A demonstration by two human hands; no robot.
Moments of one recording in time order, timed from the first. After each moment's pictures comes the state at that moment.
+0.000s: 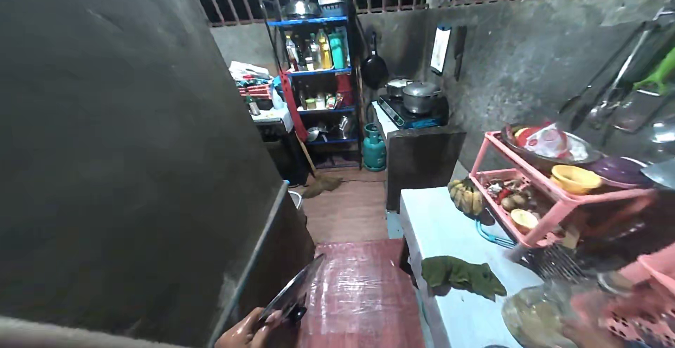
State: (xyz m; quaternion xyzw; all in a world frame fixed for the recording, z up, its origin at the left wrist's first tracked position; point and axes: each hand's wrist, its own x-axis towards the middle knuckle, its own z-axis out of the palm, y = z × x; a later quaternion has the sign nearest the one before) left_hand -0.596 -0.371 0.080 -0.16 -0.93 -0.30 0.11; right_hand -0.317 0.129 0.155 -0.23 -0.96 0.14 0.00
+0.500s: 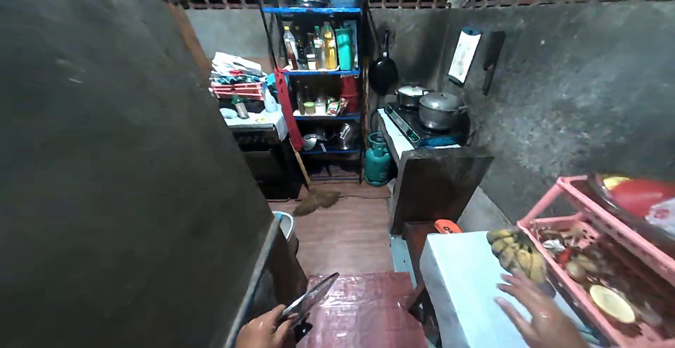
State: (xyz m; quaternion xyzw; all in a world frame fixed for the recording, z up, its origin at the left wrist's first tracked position) left_hand -0.892 -0.326 0.029 -0.19 -0.95 -0.23 -0.01; right_hand -0.662 0.157 0.110 -0.14 -0.97 0.17 0.13
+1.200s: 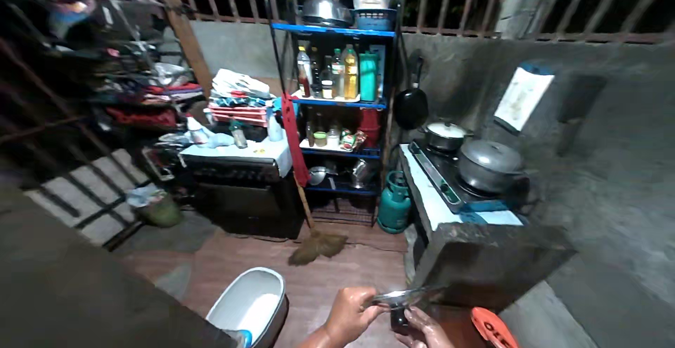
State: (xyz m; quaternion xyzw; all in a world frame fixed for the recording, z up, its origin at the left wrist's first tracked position) left_hand -1.289 -0.046 0.044 -0.44 -0.76 -0.47 0.03; right_hand -1.172 0.158 0.000 -0.30 -0.39 0.87 -0.02
